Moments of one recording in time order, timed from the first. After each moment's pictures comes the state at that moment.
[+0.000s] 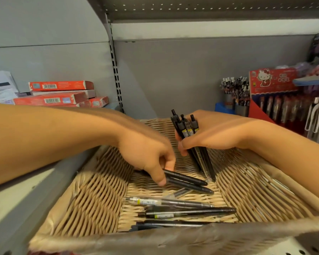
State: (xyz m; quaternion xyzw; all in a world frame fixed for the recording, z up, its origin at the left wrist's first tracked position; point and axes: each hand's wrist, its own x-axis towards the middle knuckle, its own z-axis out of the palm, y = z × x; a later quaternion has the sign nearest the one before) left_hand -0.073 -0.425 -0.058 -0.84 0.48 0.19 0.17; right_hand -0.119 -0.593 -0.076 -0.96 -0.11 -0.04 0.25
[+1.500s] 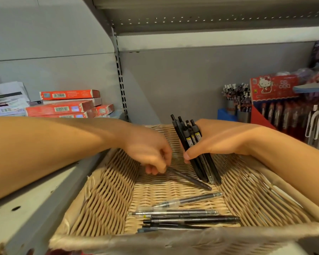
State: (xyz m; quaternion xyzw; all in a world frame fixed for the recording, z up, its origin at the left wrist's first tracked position) left_hand -0.037 -0.423 -0.063 -0.87 0.46 0.18 0.04; right_hand -0.122 -0.597 -0.073 -0.96 -0.07 0.01 0.28
